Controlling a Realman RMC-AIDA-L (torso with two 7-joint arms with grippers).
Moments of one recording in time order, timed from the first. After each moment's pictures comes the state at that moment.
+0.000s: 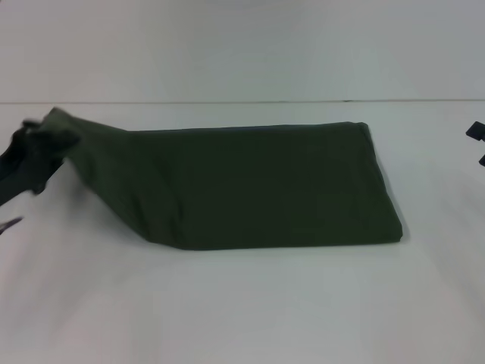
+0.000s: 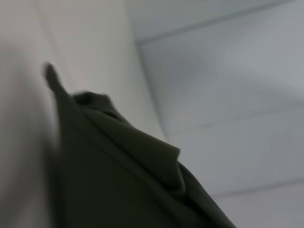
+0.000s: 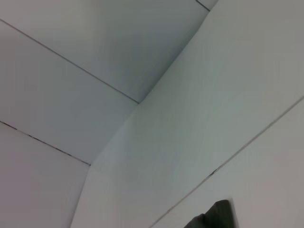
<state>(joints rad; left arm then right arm) -0.47 -2.04 0.34 0.49 1.80 1.33 -2.30 0.45 2.00 -0.52 -0.53 -1.75 -1.17 2.11</state>
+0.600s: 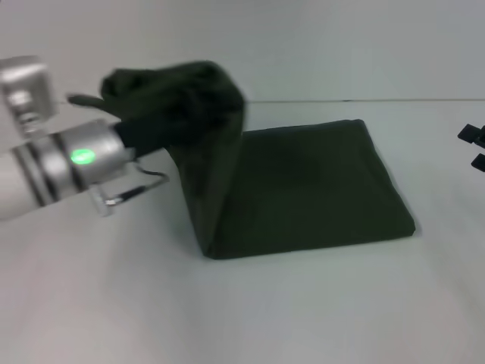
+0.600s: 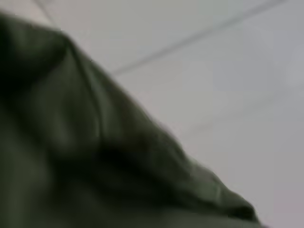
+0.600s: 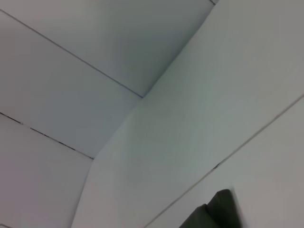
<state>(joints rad) -0.70 -2.17 0.55 0.56 1.80 1.36 -2.24 0.46 2.00 -0.53 -0.51 -1.75 -1.17 2.10</state>
